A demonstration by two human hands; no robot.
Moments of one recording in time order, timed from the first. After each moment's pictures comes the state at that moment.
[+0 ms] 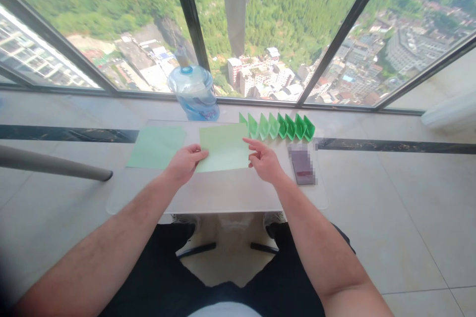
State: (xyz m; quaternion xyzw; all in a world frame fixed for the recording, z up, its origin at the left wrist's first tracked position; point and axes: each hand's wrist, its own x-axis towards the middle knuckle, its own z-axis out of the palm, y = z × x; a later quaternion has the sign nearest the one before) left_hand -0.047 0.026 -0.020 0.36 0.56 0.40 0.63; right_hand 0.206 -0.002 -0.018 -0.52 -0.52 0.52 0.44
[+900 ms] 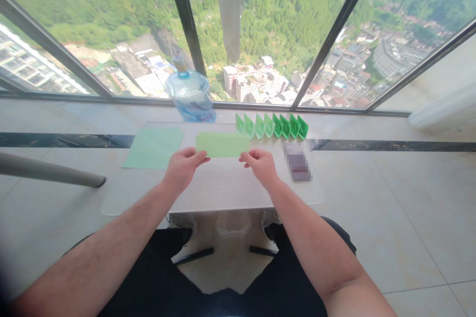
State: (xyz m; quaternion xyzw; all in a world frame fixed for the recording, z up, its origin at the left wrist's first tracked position) left_hand -0.039 0.003 -0.021 0.38 0.48 0.52 0.60; right_hand 0.193 -0.020 -0.020 -0.55 -0.44 0.50 0.50
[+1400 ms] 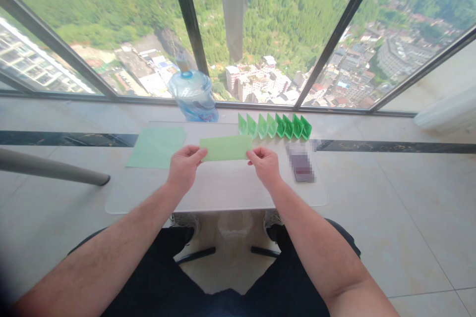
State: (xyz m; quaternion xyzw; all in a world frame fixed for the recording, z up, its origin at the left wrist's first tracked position) left_hand -0.034 0.002 -0.018 0.37 0.53 0.56 0.52; right_hand 0.192 -0.017 -0.025 -0.58 -0.41 0.45 0.54
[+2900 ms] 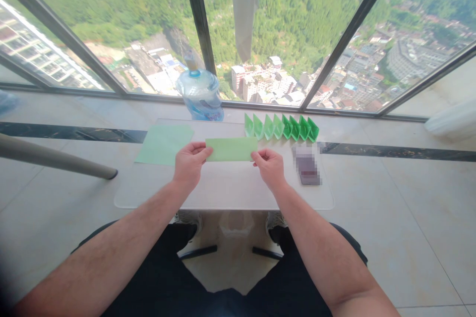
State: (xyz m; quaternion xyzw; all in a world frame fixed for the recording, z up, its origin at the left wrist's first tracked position) left_hand -0.035 0.004 -0.017 0.33 0.54 0.58 0.51; right_hand 0.189 -0.020 -0.028 -0.59 -0.45 0.43 0.52
